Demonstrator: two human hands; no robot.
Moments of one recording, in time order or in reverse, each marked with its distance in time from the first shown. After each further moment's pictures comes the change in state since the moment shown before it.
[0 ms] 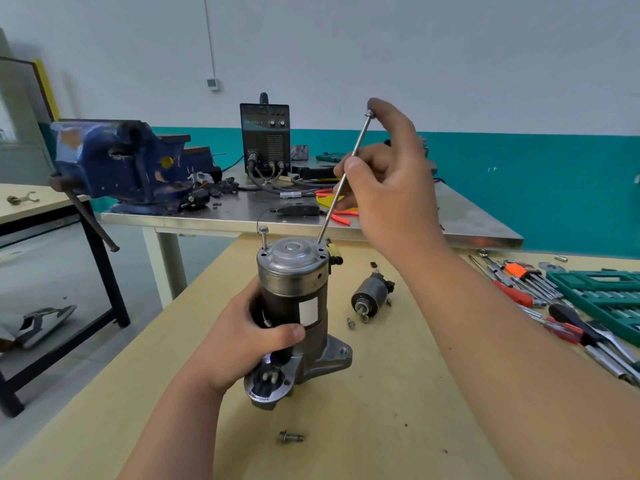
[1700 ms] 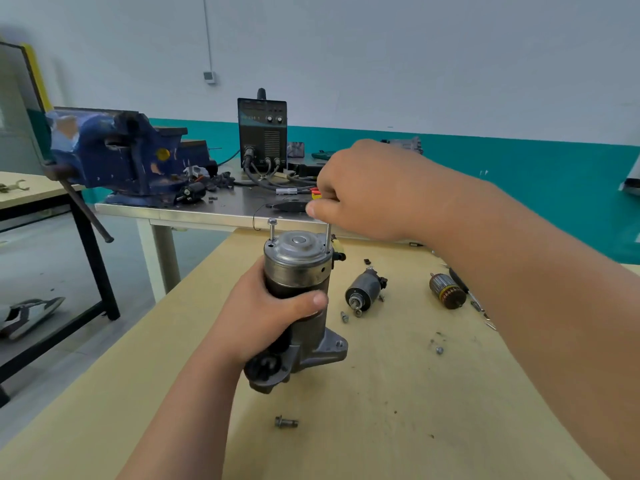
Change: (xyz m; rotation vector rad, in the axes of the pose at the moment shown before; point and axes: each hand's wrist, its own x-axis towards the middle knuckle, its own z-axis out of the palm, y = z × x) left_hand 0.008 0.013 0.014 0.010 0.105 0.020; right_hand 0.016 -0.068 -0.004 -1.247 -0.794 -0.256
